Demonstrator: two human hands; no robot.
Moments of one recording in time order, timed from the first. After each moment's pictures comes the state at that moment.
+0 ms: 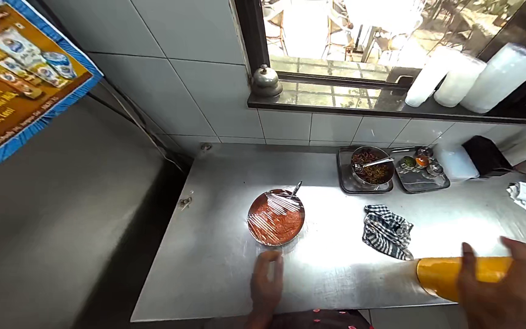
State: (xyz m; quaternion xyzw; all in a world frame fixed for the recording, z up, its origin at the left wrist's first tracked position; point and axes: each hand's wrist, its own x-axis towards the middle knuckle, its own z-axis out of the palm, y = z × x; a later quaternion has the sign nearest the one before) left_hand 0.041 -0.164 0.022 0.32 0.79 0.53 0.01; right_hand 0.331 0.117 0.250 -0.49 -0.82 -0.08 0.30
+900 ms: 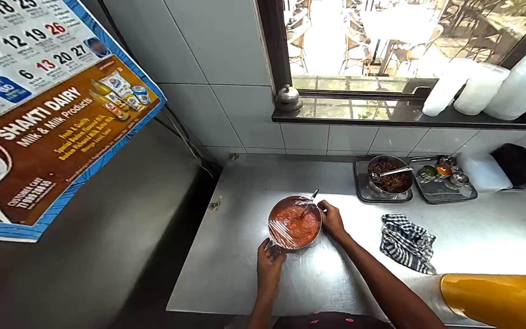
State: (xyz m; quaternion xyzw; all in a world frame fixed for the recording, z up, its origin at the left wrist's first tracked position) left_hand -0.009 -0.165 0.014 0.02 0.70 0.69 0.19; right_hand 0.035 0.096 0.016 -0.21 -0.83 0.48 0.19
